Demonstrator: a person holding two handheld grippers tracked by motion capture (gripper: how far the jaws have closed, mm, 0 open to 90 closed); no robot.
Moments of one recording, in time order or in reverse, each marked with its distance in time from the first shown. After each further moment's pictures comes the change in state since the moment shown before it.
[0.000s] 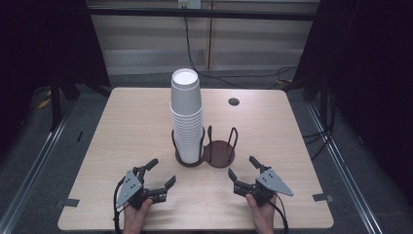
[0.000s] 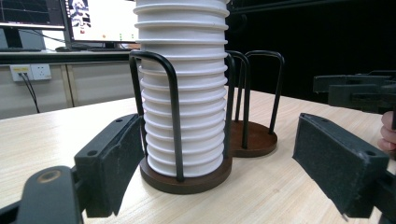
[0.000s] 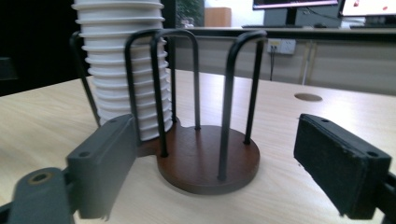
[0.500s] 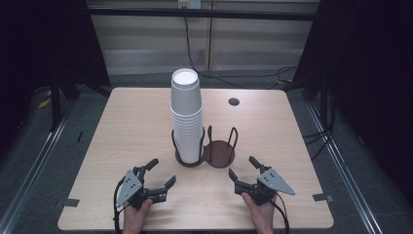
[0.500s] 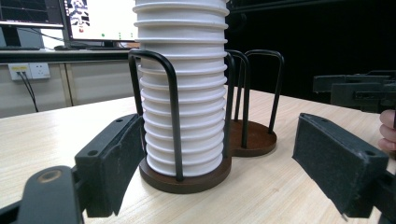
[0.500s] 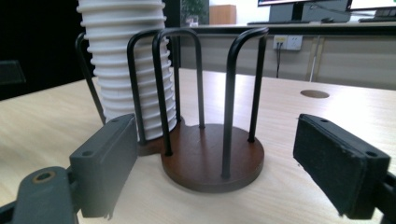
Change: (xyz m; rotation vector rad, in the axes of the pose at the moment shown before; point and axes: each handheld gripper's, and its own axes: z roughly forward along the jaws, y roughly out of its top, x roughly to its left) left arm 0.000 0.000 0.000 -0.002 0.003 -0.003; right arm -0.003 0.001 0.000 0.016 0.024 0.029
